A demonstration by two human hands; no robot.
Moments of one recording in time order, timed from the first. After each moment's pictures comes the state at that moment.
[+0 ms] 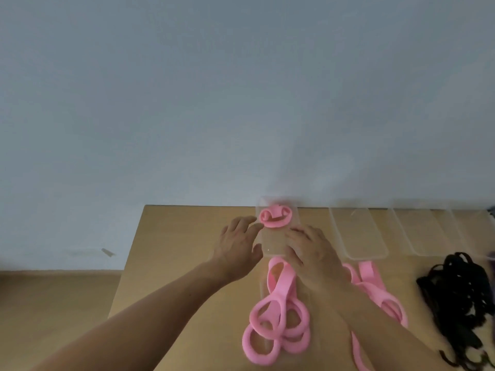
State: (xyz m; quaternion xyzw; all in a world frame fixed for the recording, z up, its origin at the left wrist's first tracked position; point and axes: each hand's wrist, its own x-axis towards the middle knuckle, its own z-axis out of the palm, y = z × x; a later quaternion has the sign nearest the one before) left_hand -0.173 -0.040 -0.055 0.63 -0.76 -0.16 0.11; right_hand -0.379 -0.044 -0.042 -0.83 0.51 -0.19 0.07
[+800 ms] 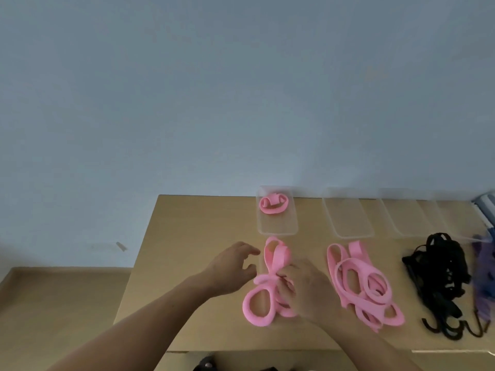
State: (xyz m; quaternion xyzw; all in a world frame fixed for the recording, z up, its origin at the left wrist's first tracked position) left_hand -0.176 0.057 -0.034 0.62 -0.69 -0.35 0.12; right_hand -0.398 0.061 -0.056 -0.85 0.47 -0.15 0.15
